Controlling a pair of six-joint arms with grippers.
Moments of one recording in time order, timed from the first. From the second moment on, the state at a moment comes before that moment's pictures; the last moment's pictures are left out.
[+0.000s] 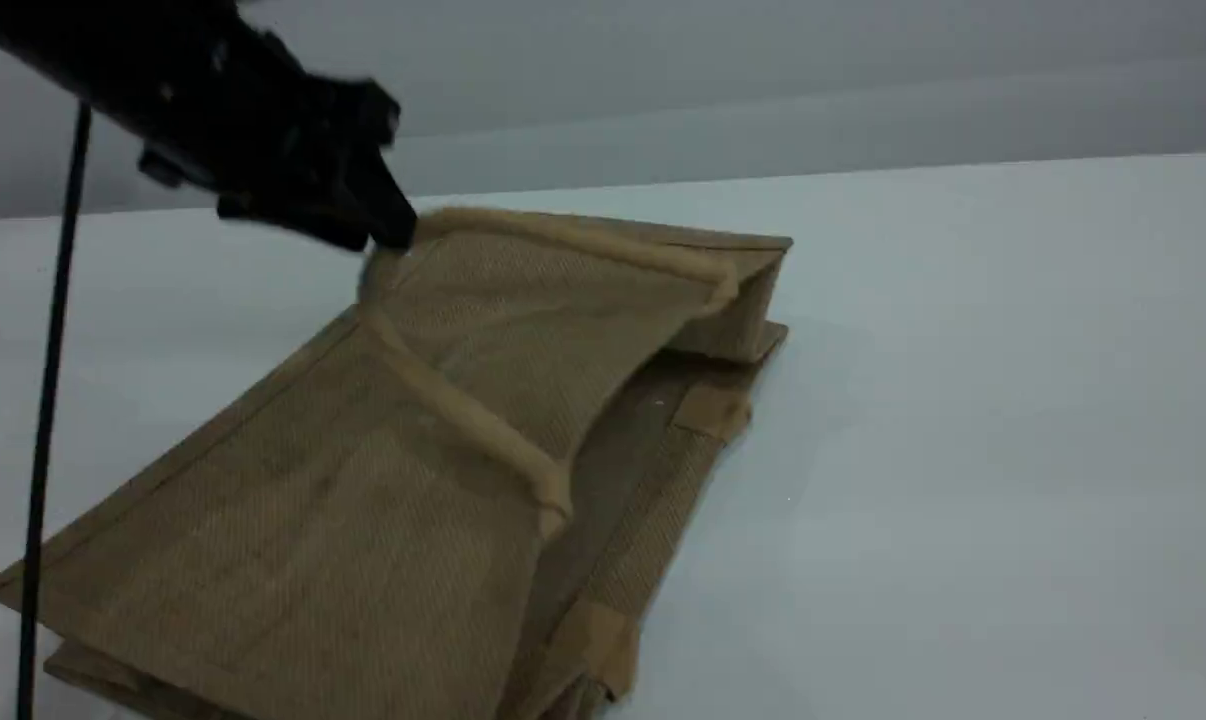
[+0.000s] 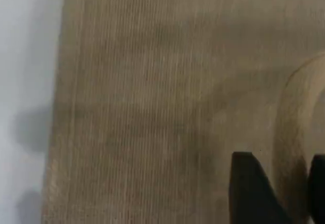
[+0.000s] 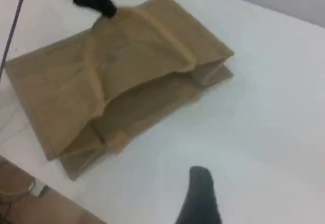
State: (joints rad) left arm -0.23 1.90 -1.14 -0.77 0.47 0.73; right arm 0.41 0.57 -0.94 0.08 1.10 0.00
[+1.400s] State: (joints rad) left arm -0.23 1.27 -1.11 -0.66 0.95 0.69; right arm 0.41 0.10 -0.50 0.01 1.06 0.04
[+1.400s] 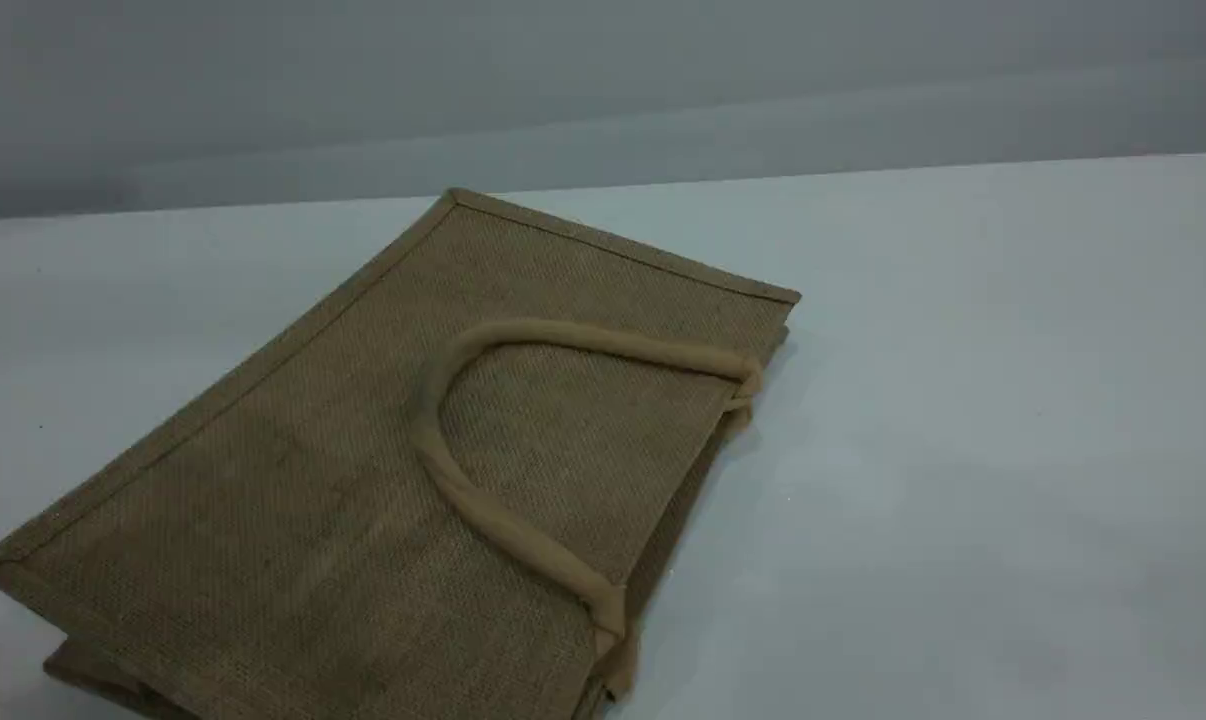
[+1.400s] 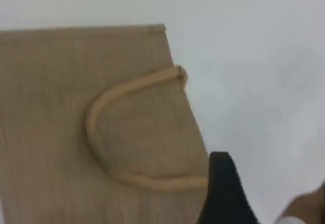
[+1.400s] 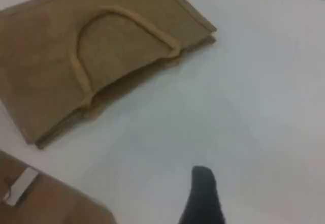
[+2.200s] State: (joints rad) left arm -0.23 0.42 -0.66 -0.22 1.11 0.16; right arm 0.41 0.10 -0.50 0.02 1.07 0.02
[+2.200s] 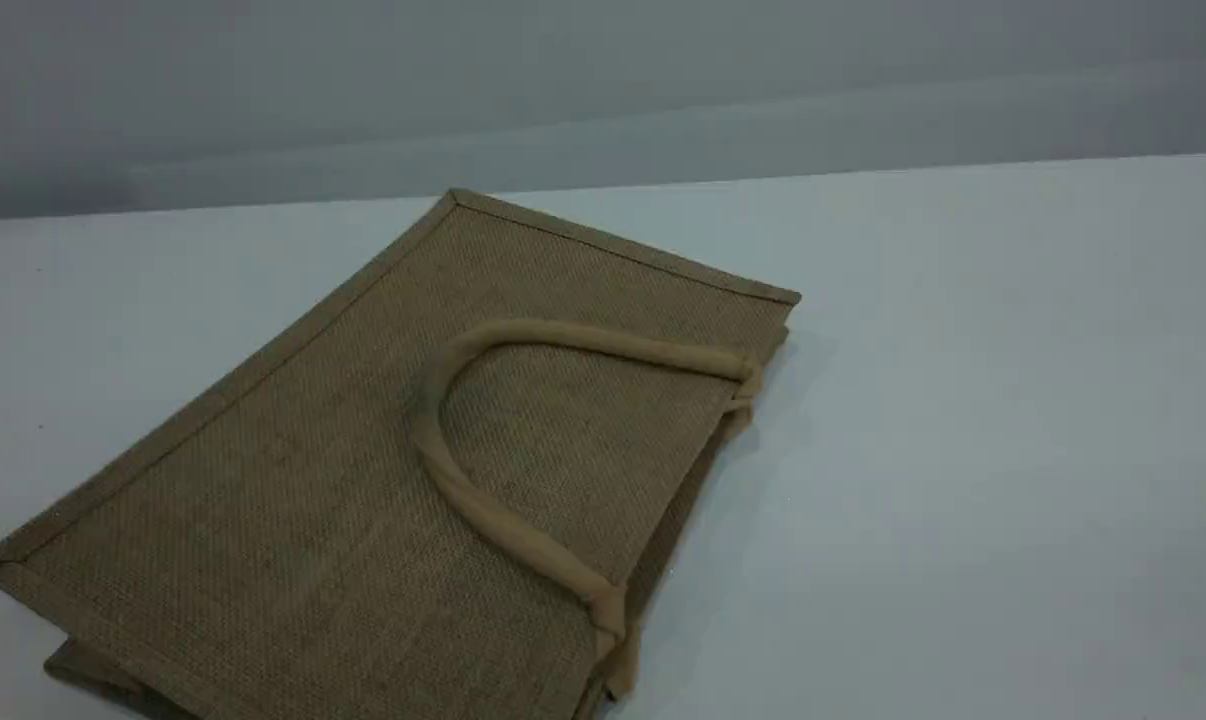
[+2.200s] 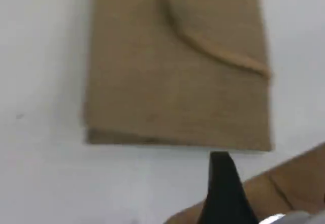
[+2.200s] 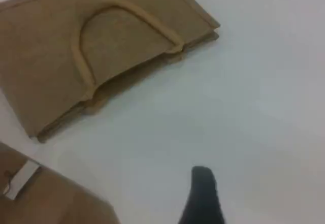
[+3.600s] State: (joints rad) left arm -0.22 0.17 -0.50 -0.03 1.08 0.01; right arm 0.19 0.10 -0.51 0.05 1.07 0.02
